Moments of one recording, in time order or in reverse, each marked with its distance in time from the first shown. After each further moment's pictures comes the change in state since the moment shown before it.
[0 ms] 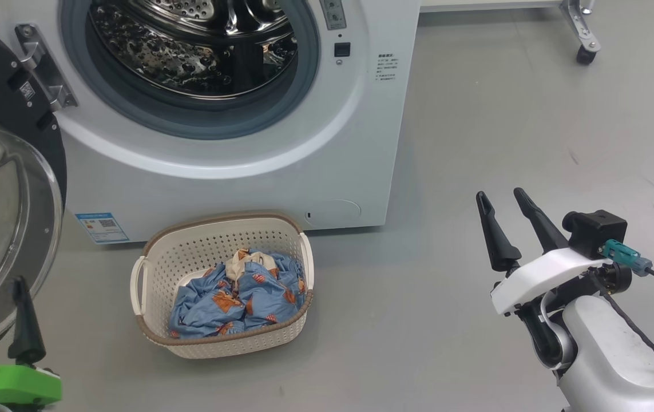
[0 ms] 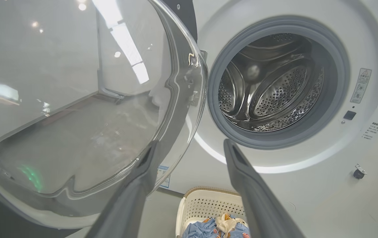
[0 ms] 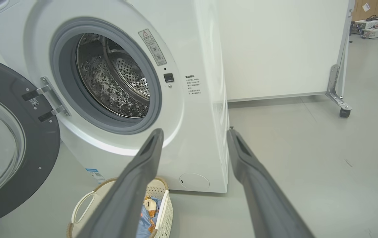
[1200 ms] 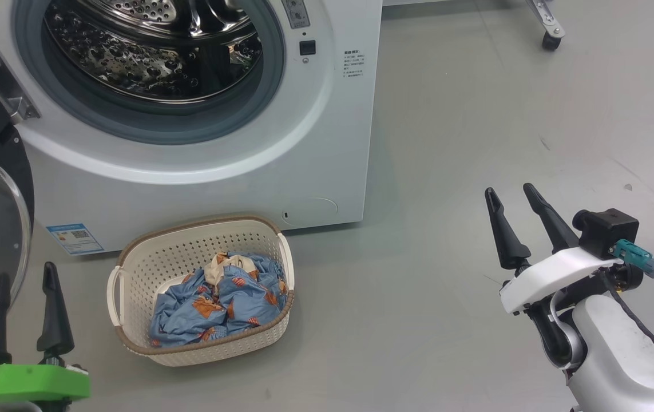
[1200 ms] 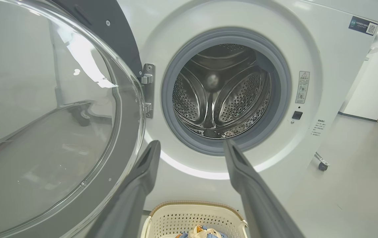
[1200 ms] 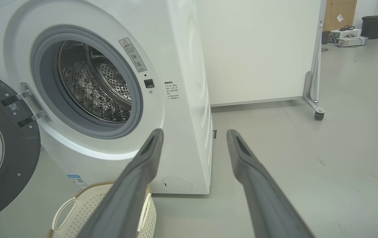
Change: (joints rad) left arm 0.044 -0.077 0.009 -0.155 0.115 0.011 -0.002; right arm 0.015 -0.023 -0.016 -0.041 -0.018 0.000 0.000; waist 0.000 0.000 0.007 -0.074
